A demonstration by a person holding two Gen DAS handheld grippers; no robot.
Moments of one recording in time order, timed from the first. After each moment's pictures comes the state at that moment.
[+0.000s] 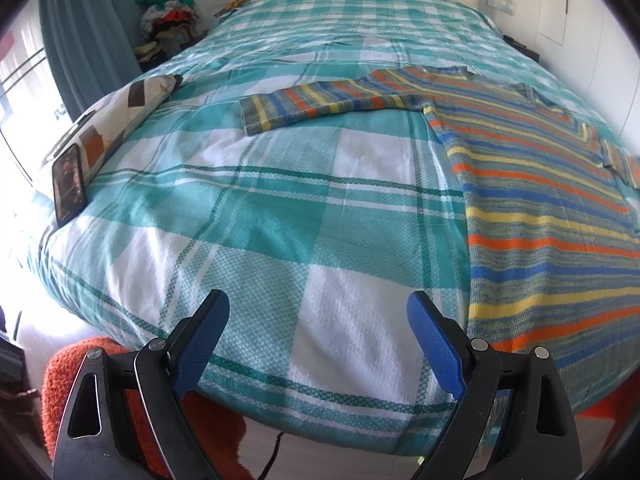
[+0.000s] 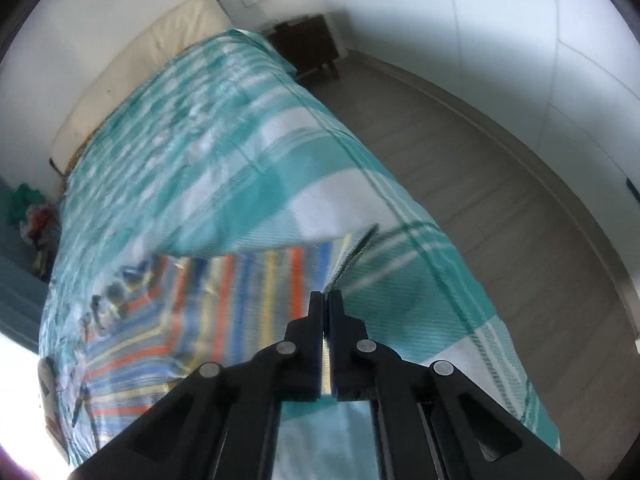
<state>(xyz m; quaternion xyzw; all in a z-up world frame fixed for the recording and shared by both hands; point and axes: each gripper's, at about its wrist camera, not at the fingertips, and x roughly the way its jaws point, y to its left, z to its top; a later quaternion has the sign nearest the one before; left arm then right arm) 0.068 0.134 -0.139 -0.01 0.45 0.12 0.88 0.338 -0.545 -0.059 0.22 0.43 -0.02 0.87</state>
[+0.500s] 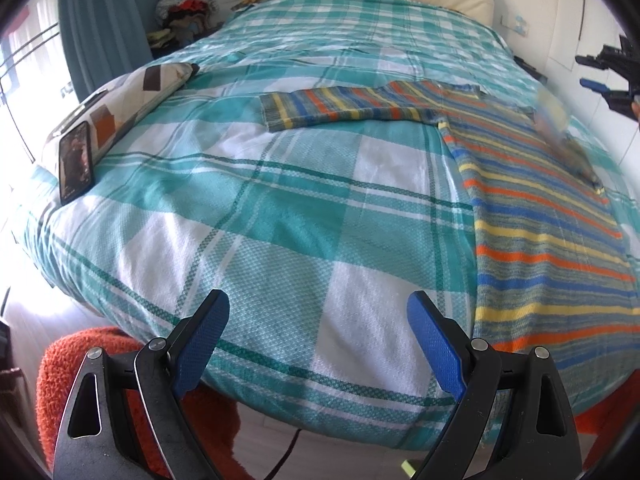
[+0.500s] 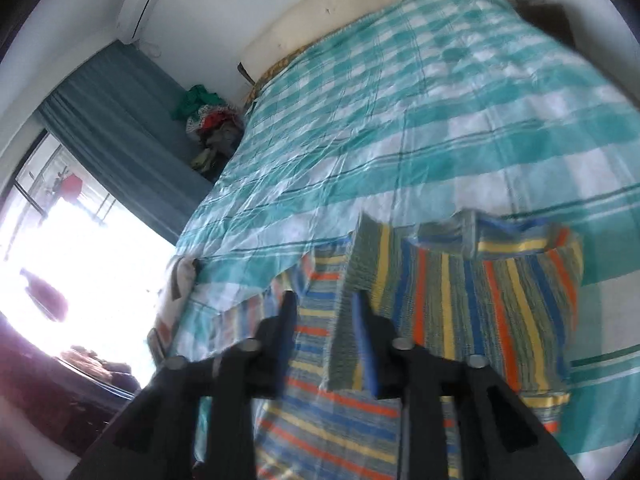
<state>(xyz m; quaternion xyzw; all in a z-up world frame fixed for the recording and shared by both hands) 0.056 0.156 -0.134 -0.05 0.44 0.13 0.88 0.398 -0.276 -0.033 0.23 0.43 0.29 0.82</state>
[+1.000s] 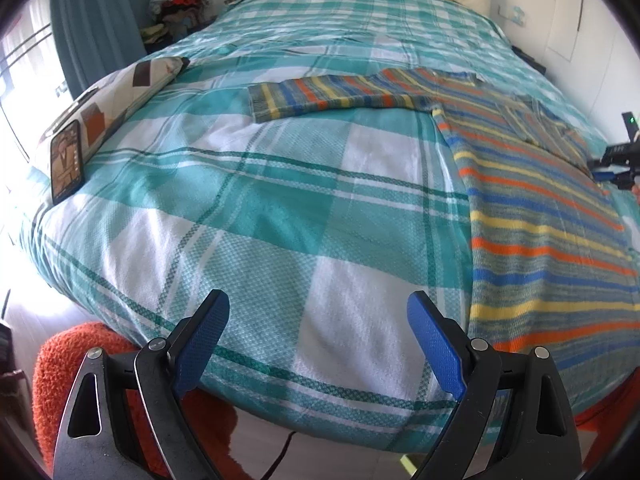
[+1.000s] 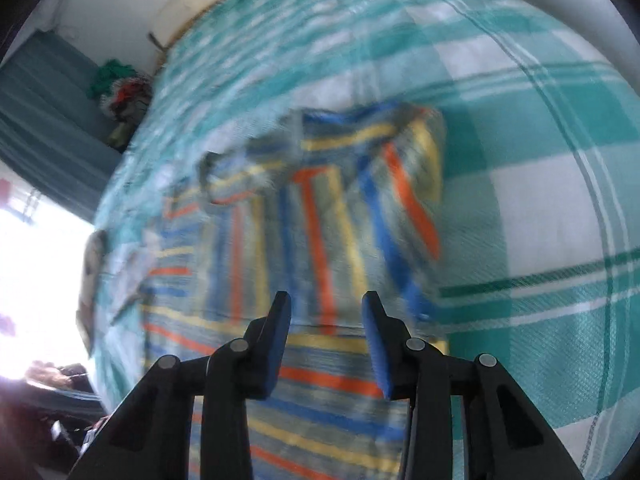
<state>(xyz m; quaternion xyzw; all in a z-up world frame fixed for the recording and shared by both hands) 0.066 0.144 -0.142 -0.04 0.46 0.12 0.88 0.400 -0.361 -0.174 0.14 0.58 0.10 0.80</state>
